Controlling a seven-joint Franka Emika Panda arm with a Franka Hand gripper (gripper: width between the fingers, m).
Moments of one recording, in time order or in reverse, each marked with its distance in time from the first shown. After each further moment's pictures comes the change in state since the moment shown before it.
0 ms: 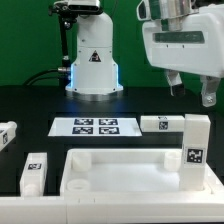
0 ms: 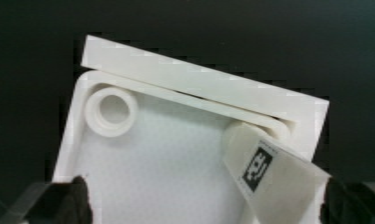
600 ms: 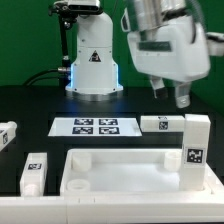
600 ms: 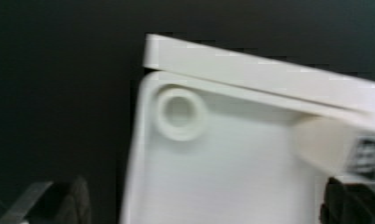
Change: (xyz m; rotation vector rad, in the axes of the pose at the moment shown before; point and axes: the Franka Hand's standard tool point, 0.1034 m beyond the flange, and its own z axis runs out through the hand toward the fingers) arm 0.003 0.083 0.023 0.027 -0.065 0.124
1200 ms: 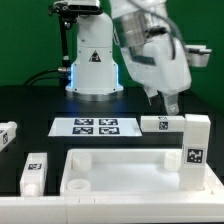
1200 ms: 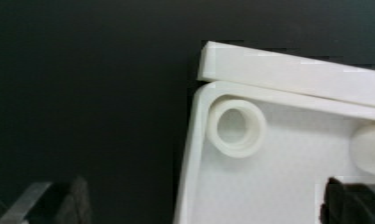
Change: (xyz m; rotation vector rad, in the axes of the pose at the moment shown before) arm 0.004 0.014 0.015 0.048 -0.079 0.072
